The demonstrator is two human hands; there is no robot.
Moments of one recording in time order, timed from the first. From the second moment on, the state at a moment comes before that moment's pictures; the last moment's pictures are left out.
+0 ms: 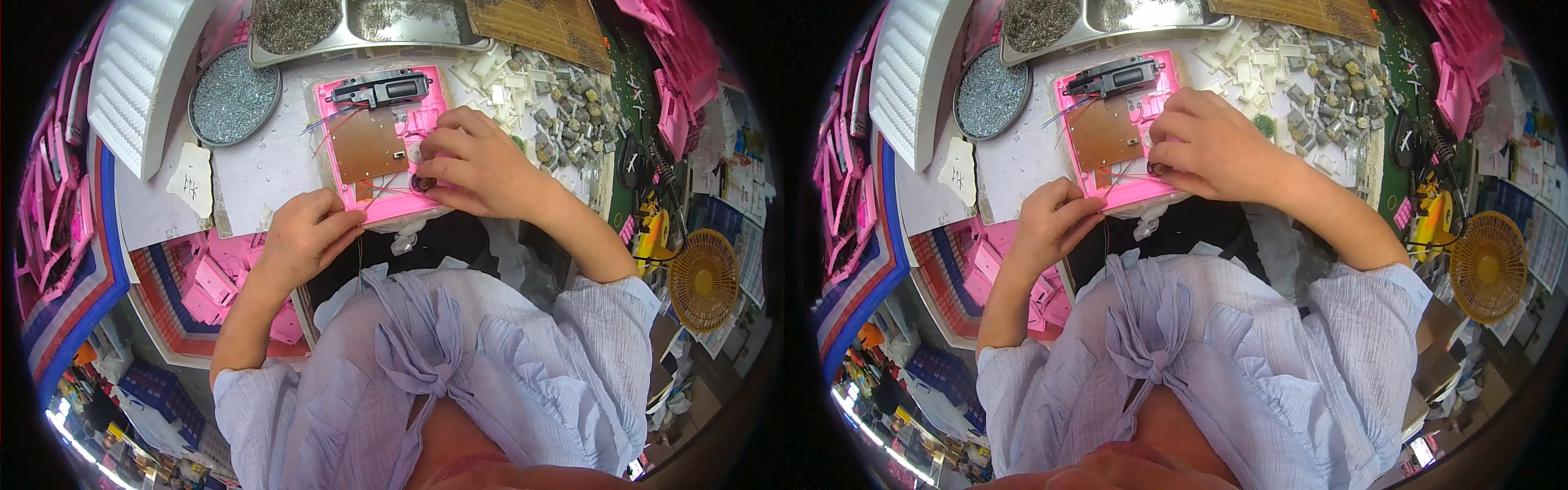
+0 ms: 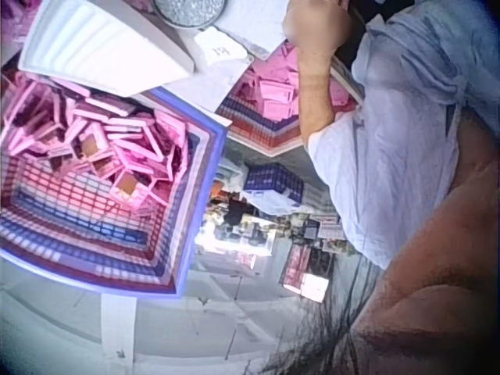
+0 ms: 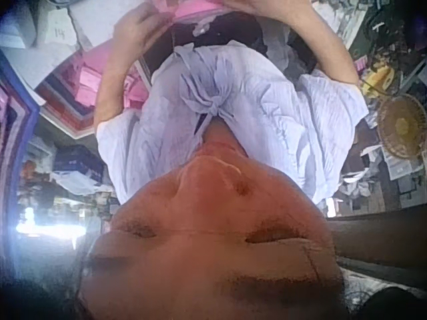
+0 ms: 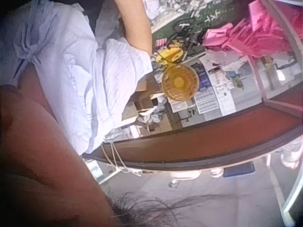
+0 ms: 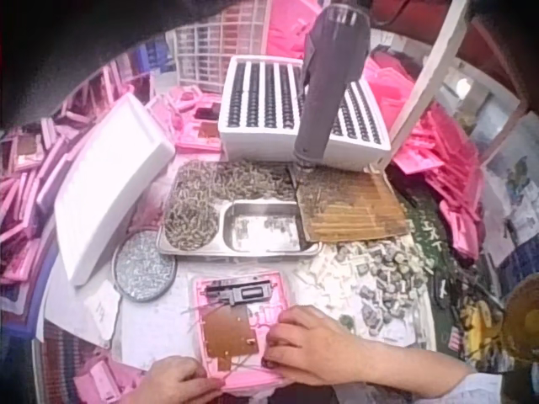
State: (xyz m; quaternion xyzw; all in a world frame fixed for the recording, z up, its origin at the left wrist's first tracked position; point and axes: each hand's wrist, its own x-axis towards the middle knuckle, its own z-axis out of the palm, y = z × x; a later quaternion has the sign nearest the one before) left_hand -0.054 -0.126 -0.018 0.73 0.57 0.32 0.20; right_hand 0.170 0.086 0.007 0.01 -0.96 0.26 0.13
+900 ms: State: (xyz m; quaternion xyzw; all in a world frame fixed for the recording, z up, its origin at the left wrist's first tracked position) left_hand -0.050 -0.093 0.029 0.78 0.58 0.10 0.20; right_hand 0.157 0.090 0.007 0.10 -0.96 0.22 0.12
